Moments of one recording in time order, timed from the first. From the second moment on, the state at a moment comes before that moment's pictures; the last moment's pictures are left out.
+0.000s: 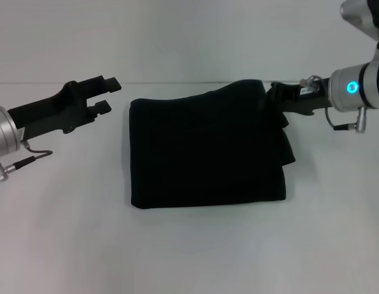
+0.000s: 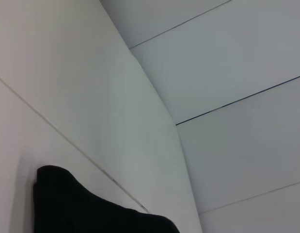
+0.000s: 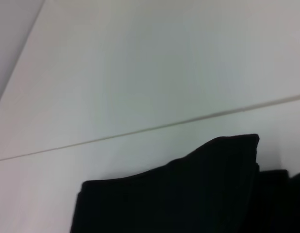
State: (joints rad) left arm -0.58 -2.07 0.54 0.67 1.90 1.30 -2.42; right arm 0.92 2.04 -0.90 -0.58 -2.34 -0.95 2.72
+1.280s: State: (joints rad) left arm -0.58 -2.08 0.53 0.67 1.90 1.31 -2.42; right arm 0.86 2.04 -0.93 -0.59 -2.43 -0.96 2.77
